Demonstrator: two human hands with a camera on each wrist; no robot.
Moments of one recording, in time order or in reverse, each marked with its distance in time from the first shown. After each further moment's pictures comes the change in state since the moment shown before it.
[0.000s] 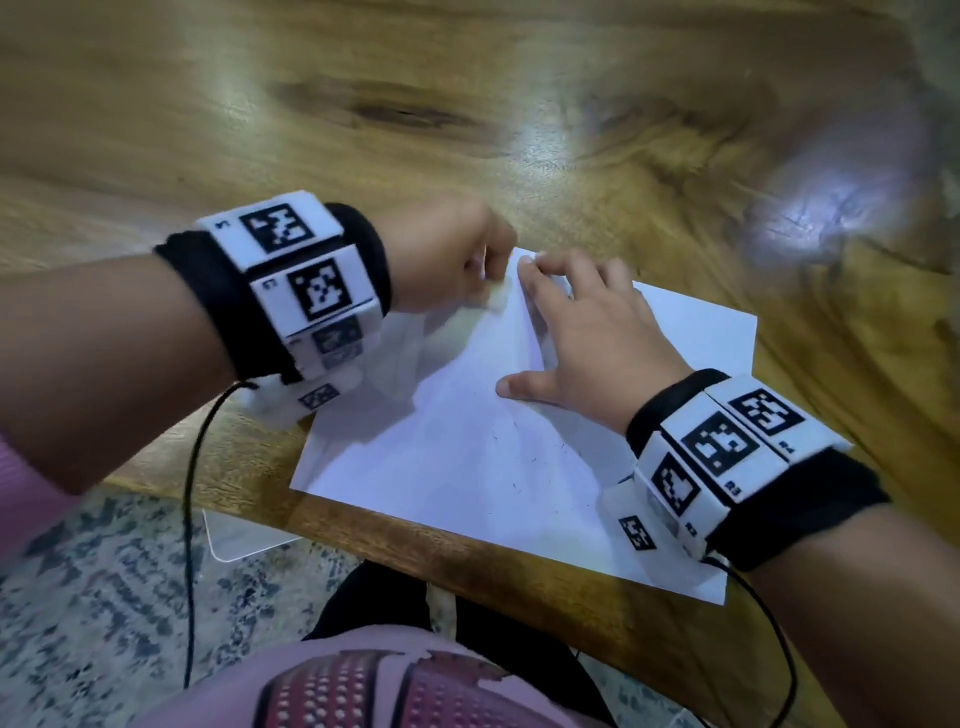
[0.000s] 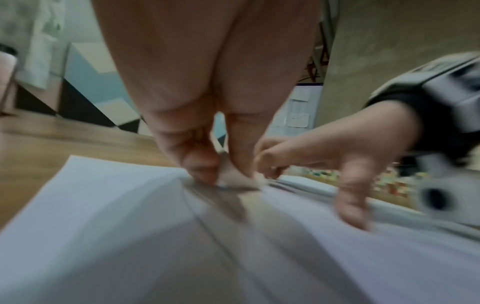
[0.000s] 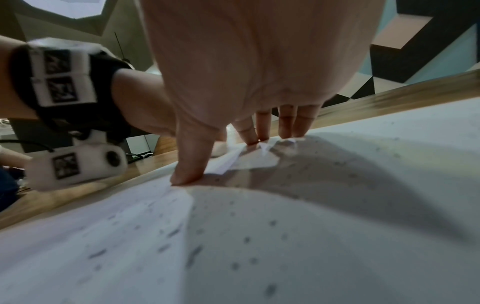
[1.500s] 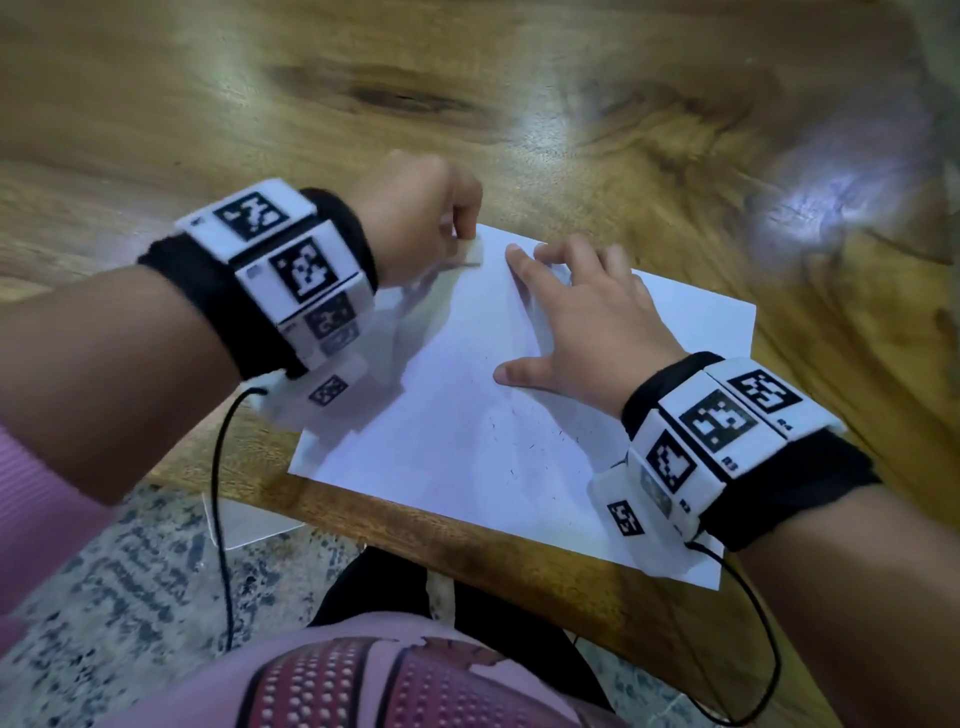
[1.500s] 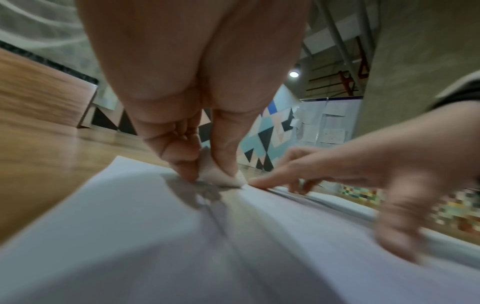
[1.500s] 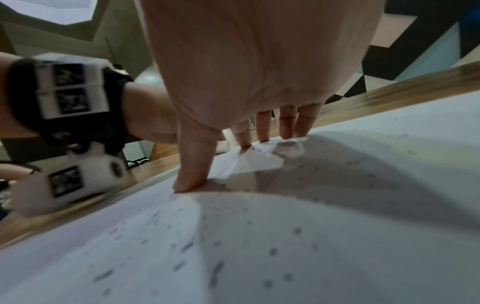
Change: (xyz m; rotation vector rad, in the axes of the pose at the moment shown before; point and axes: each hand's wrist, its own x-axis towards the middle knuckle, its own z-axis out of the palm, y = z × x) left_hand -0.002 -0.010 0.000 -0.108 0.156 -0.145; right_hand 0.001 0.000 0.001 0.012 -0.004 0.010
